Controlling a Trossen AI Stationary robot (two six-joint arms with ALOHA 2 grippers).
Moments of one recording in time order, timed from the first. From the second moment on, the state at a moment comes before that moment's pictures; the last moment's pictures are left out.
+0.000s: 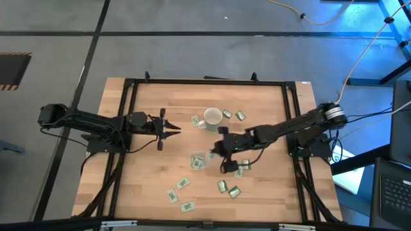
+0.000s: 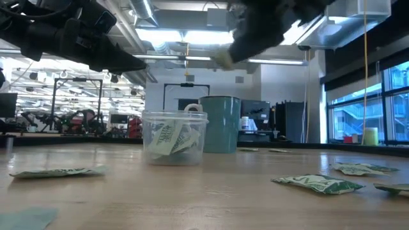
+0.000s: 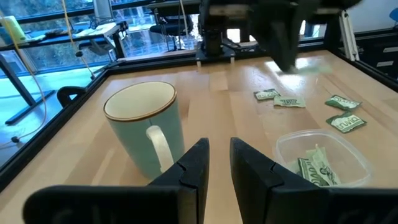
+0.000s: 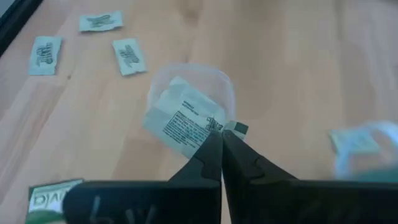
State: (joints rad) left arm 0.06 0.90 0.21 0.49 -0.01 0.12; right arm 0.23 1.64 1.11 -0.22 0.12 -0.07
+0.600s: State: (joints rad) left arm 0.06 0.90 0.21 0.47 -0.01 0.12; right arm 0.23 1.94 1.31 -0.26 0.08 -0.16
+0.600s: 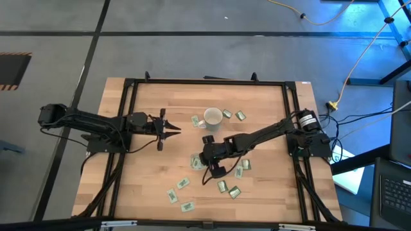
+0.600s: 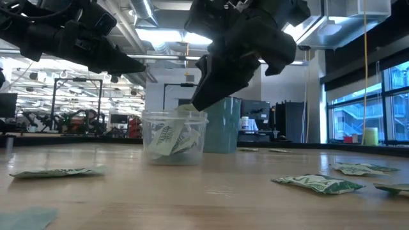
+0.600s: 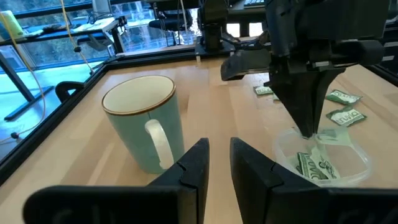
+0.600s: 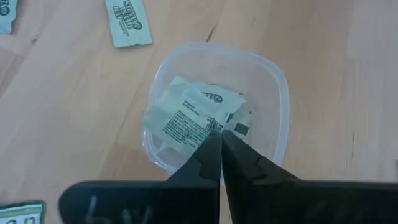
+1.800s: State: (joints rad) left arm 0.06 0.90 0.21 0.45 -0.01 0.12; right arm 0.36 1.58 0.76 -0.32 0.12 0.46
